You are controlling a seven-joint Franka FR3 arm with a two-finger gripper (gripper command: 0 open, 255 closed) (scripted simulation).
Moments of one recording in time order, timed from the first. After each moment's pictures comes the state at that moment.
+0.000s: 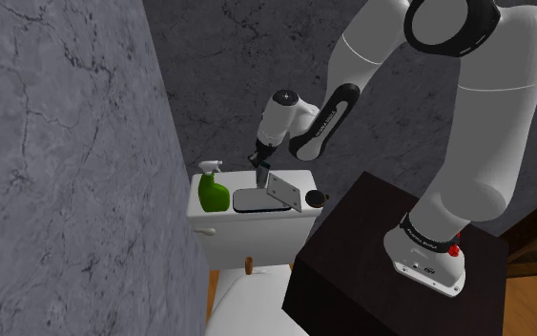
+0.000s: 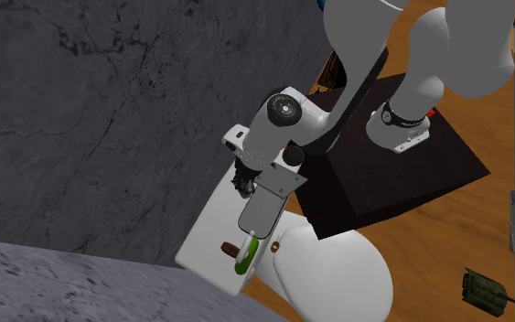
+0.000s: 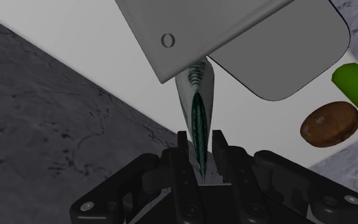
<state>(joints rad) 0.01 0.38 0.03 -2.35 -0.67 3.02 0.76</state>
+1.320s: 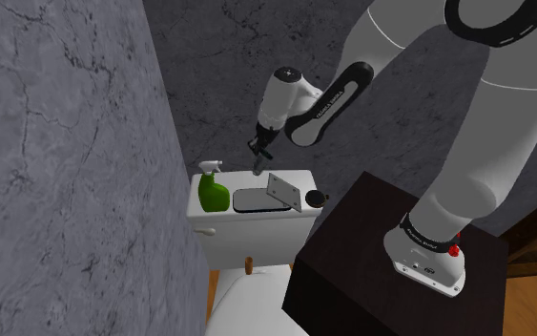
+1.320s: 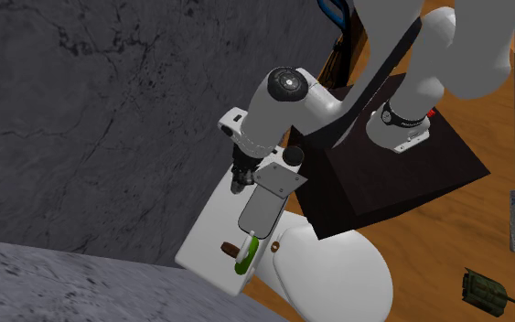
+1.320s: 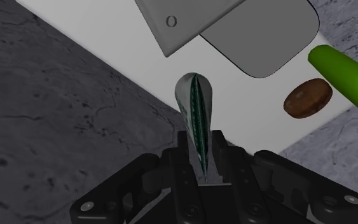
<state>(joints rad) -0.11 0.22 0.19 -2.38 -0.48 2.89 0.58</state>
